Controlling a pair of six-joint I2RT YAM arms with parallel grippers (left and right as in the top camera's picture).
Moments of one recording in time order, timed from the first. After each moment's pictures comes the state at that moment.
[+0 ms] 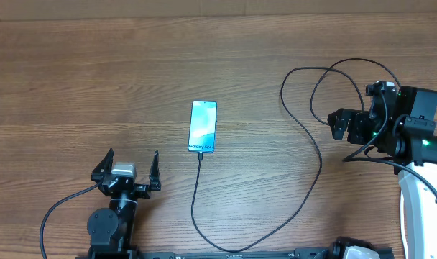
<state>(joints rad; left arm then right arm) -0.03 0.02 0.01 -0.07 0.04 0.03 -0.22 1.20 1.04 -0.83 -0.27 -0.06</state>
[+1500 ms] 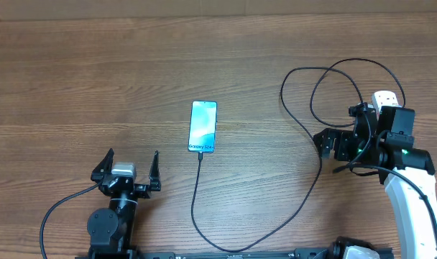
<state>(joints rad) -0.03 0.02 0.01 -0.07 0.04 0.03 -0.22 1.21 0.81 -0.71 -0.35 -0.06</state>
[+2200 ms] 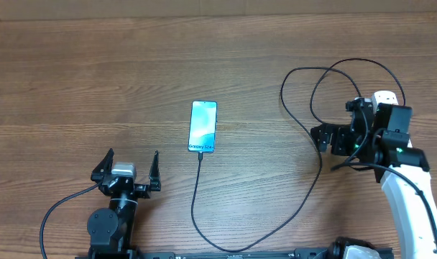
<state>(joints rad) -0.03 0.02 0.01 -0.07 0.04 0.03 -0.19 1.23 0.77 -0.55 -0.37 -0.06</state>
